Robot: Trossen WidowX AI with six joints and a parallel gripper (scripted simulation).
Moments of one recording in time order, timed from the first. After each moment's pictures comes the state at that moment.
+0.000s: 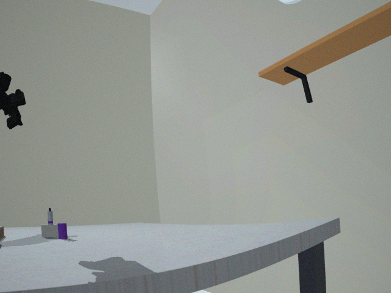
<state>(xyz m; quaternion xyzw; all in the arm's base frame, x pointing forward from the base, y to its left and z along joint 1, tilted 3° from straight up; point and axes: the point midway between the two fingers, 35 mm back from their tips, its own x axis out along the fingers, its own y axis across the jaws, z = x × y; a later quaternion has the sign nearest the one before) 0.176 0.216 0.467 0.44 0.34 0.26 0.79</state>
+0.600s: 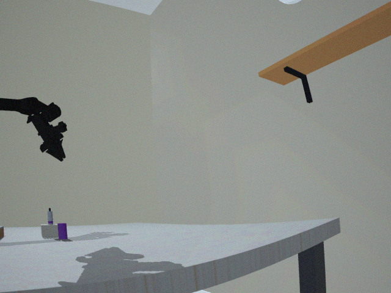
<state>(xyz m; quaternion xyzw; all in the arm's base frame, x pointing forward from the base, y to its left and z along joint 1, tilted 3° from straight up) 0.336 0.066 0.280 0.30 0.44 -0.11 0.84</state>
